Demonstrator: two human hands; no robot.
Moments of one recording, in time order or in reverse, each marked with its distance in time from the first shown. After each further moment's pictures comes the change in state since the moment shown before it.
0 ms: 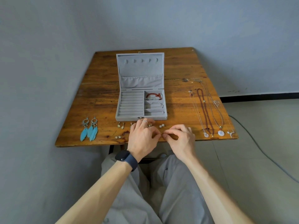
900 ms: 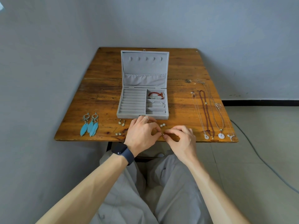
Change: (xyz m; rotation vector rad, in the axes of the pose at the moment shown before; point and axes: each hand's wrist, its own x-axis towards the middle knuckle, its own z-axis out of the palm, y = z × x) left_hand 0.006 -0.005 -0.011 0.034 -0.005 0.065; right_hand -0.003 0.002 -0.005 0.025 -0.030 -0.047
